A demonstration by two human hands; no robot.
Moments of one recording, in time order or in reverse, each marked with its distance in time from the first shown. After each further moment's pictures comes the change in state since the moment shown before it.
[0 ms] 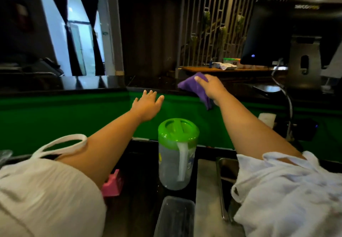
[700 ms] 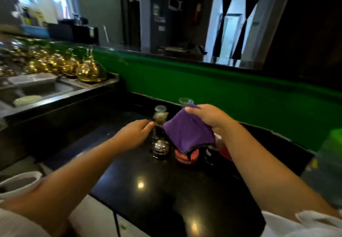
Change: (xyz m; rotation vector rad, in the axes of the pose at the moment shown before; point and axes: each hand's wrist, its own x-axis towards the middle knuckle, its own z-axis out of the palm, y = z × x) left_hand -0.421 -0.242 -0.094 -0.026 0.206 -0.741; right_hand -0.273 -0.195 0.315 0.290 -1.073 -0.065
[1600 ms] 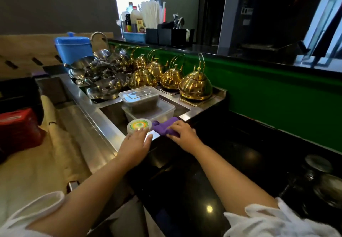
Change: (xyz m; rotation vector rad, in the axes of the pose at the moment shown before) left_hand 0.101 -0.426 -0.195 0.201 0.244 -0.394; right_hand 0.325 -0.125 0.476 -0.538 -0.248 -0.597
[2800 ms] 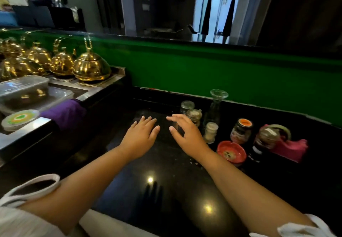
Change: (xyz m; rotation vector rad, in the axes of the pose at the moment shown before) left_hand -0.118 0.227 0.095 -0.033 -0.224 0.602; right_hand -0.317 0.074 -0.110 0.088 0.499 0.236
